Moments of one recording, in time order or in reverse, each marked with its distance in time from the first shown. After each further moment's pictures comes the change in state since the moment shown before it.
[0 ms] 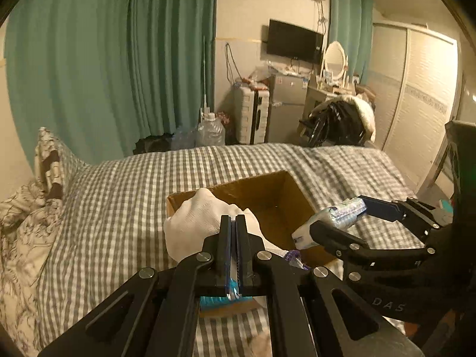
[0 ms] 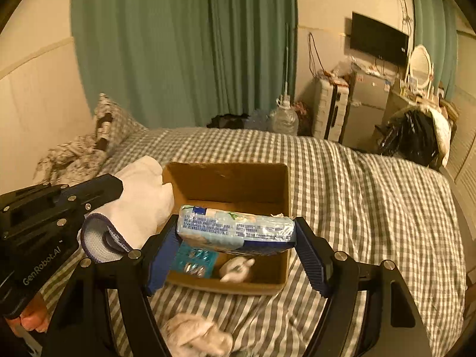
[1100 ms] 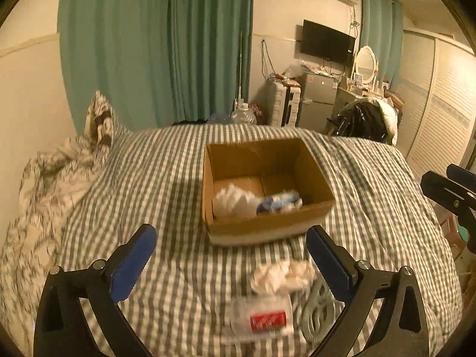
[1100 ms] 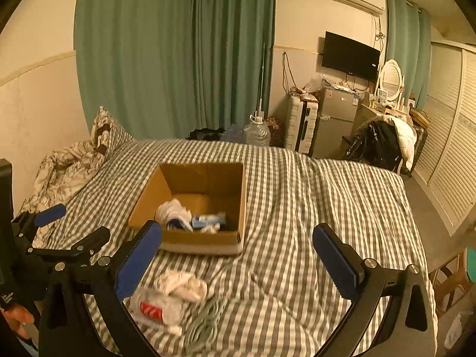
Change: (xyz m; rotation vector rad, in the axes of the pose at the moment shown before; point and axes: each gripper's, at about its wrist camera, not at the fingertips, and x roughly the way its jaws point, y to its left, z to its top) left arm -0.105 -0.016 -0.091 -0.126 0.026 0.141; right arm -0.153 -0.006 -0.056 -0.010 -0.089 -0.126
